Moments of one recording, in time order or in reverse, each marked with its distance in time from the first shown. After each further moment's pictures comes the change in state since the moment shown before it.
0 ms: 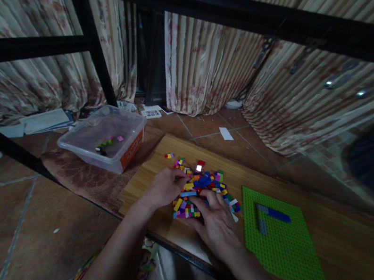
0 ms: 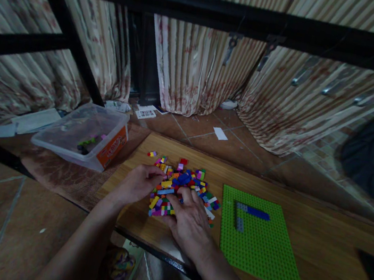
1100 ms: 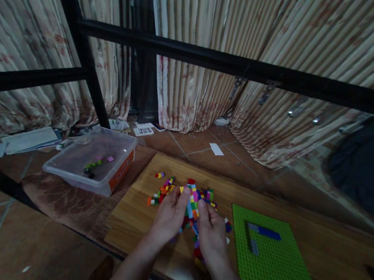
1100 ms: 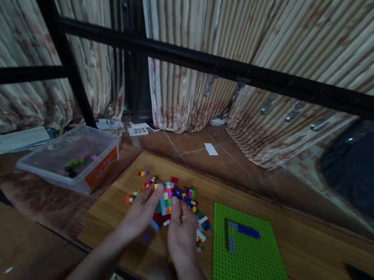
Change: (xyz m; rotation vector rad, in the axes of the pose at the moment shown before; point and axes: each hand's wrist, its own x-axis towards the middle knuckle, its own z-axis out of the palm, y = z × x) left_hand -0.004 0.025 0.034 -0.460 0.165 -0.007; right_hand 0.031 -0.010 0.006 0.810 0.331 0.630
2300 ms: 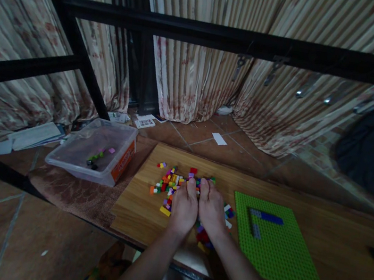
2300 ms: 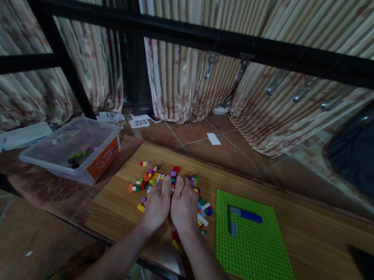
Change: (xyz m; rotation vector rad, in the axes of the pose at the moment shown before) left_hand 0.000 -0.008 0.040 0.249 0.172 0.051; right_hand 0.028 0.001 0.005 -0.449 0.100 -0.178
